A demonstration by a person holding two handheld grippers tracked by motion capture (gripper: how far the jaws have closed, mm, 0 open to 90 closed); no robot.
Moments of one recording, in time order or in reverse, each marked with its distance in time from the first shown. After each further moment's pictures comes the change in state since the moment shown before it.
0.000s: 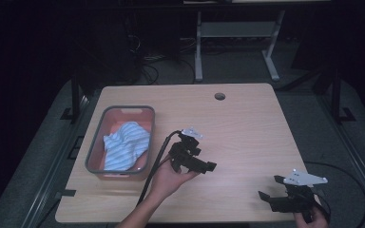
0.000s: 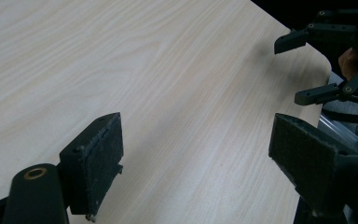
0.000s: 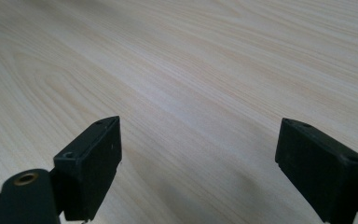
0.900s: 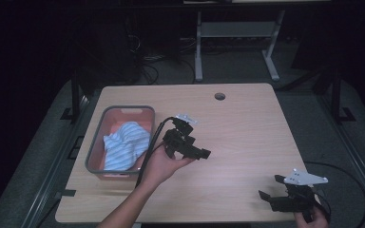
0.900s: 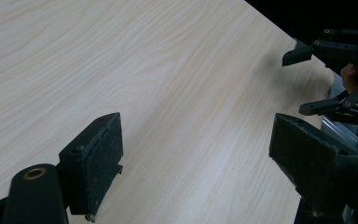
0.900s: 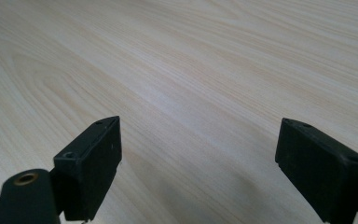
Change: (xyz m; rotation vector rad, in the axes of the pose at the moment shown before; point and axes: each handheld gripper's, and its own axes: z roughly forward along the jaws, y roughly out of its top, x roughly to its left) left arm 0.020 0.024 -0.025 0.022 0.020 -0.022; right arm -0.001 0.000 0.000 -0.004 -0.001 -0.003
